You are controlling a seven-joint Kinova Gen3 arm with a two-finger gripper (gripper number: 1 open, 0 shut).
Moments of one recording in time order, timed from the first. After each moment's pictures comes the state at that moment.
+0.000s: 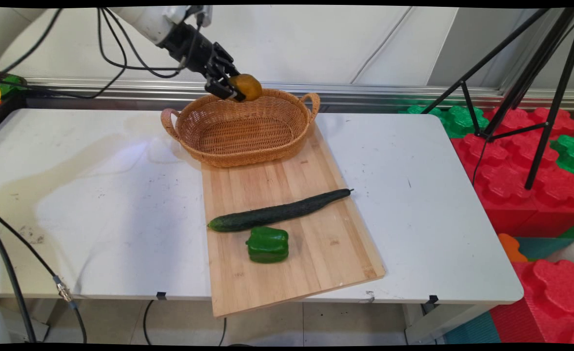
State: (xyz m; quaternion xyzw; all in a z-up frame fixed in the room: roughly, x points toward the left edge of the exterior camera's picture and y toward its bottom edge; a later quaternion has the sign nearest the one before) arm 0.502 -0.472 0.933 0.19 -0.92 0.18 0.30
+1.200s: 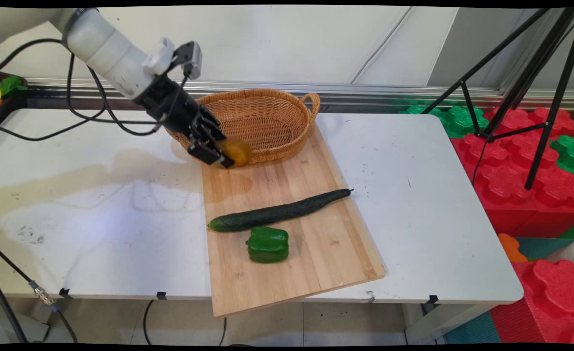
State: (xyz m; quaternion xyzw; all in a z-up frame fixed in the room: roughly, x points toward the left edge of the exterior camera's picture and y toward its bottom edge) arm 0.441 -0.349 0.901 0.27 -0.92 0.07 0.29
